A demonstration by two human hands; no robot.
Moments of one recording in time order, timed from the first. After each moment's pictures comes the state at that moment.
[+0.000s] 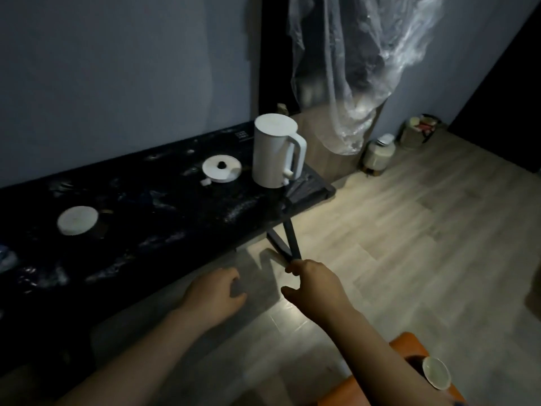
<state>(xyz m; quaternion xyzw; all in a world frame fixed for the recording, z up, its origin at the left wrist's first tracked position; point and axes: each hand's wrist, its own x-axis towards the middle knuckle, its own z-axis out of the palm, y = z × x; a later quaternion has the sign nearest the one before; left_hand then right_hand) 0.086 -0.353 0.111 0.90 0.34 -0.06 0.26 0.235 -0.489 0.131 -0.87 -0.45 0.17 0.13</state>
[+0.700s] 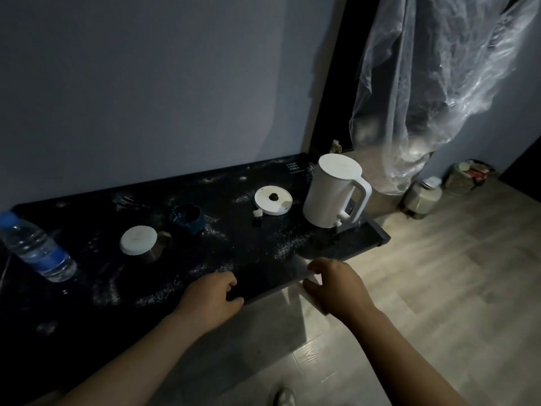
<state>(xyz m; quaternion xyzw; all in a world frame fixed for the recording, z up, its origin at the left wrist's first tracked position) 0.024 -0.222 0.123 0.87 0.42 0.01 0.27 0.234 -0.342 0.143 -0.85 -0.49 0.13 0.13</state>
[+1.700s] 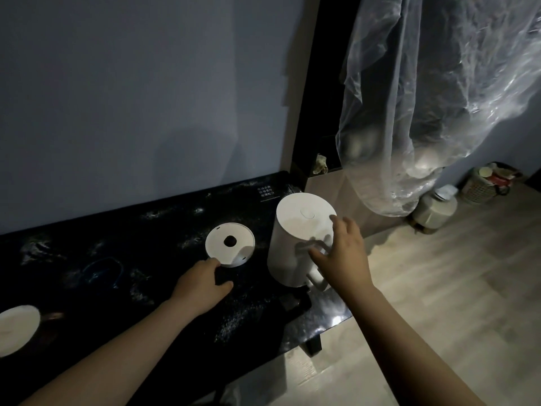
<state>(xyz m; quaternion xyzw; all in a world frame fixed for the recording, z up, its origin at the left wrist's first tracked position) 0.290 -0.060 0.084 0.82 0.50 -0.01 0.29 0.523 -0.188 0.142 -0.86 -0.44 0.03 0.27</state>
